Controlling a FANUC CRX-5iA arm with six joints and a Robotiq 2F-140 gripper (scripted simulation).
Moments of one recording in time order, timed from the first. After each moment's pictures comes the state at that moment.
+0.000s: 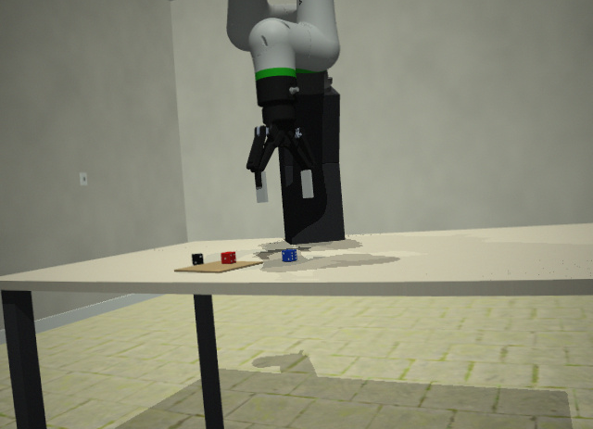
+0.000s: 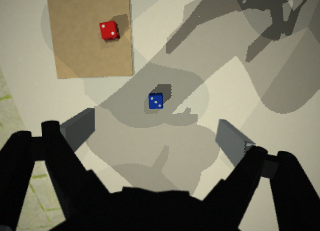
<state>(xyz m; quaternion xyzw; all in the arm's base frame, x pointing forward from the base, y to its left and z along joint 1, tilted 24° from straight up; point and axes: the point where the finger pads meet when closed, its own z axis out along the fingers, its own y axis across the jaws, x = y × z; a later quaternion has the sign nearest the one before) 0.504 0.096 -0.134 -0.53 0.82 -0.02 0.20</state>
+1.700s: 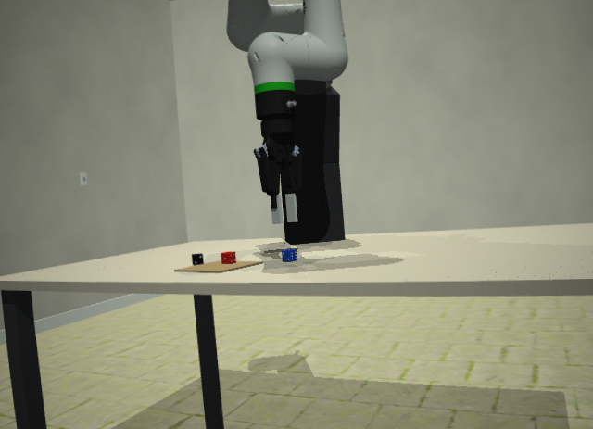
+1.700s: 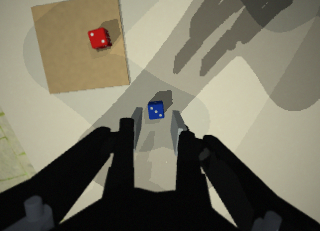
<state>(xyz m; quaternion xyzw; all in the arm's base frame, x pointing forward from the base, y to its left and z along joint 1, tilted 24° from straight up) 0.510 0.092 -0.163 -0.50 0.84 -0.02 0.20</state>
